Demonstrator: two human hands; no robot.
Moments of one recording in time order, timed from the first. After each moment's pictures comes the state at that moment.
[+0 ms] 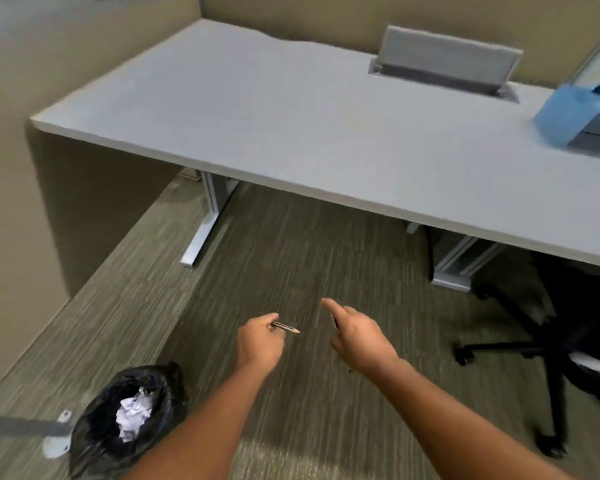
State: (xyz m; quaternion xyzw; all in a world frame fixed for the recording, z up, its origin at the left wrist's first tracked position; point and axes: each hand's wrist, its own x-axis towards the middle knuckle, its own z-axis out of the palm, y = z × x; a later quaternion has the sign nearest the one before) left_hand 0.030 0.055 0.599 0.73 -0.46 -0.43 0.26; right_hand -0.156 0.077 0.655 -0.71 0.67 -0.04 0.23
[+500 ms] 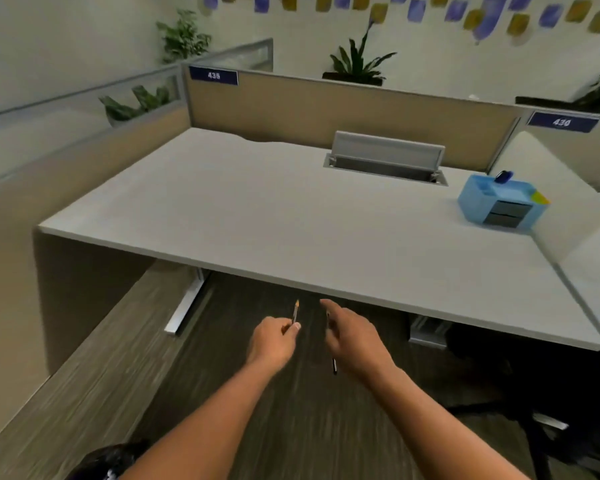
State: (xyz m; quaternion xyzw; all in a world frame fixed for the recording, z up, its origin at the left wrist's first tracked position) left_hand -0.085 0.012 0.785 0.67 -0.62 -0.36 0.20; right_hand -0.247 0.044 0.814 -0.71 0.66 -0.19 0.15
